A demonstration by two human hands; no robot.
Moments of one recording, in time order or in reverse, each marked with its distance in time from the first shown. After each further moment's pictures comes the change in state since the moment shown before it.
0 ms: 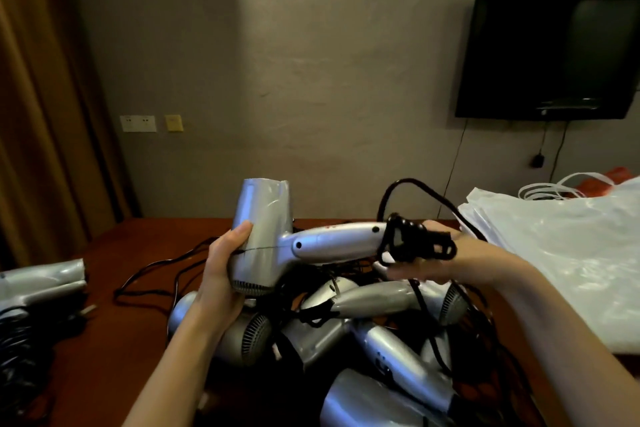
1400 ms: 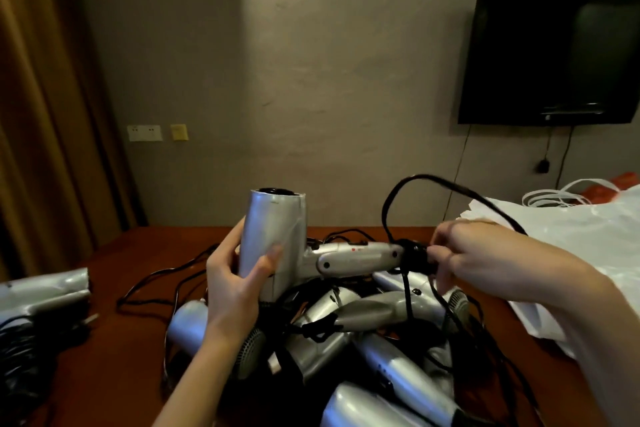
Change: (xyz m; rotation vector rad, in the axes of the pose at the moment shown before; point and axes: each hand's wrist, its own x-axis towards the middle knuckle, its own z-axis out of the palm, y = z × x) left_hand -0.016 0.000 0.021 0.451 0.204 0.440; right_hand -0.020 -0.032 -0.017 -0.485 0.089 0.316
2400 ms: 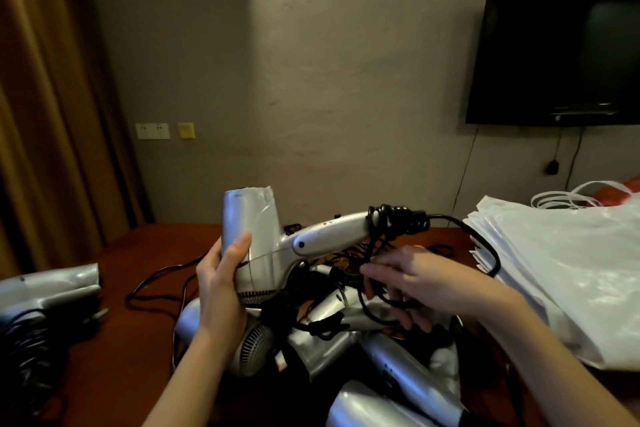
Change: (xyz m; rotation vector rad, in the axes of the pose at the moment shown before) left_hand 0.004 -0.008 -0.013 -0.363 0.113 -0.328; right_hand 0.026 -0.013 0.049 0.363 -0.203 -0.231
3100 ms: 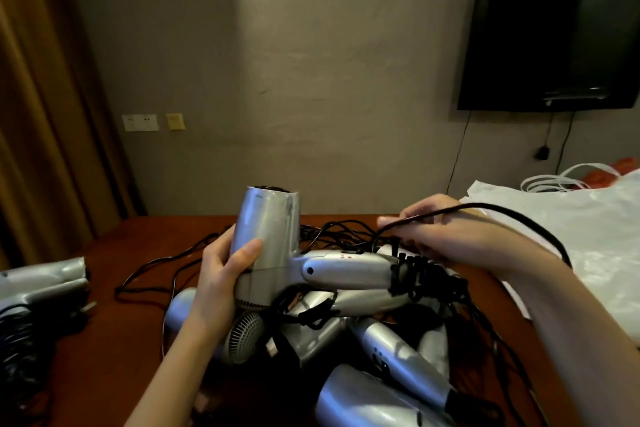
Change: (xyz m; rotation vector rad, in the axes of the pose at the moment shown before) left_hand -0.009 0.005 0.003 0.154 -0.287 0.077; right_hand -0.016 -0.007 -0.033 0.123 0.253 0.122
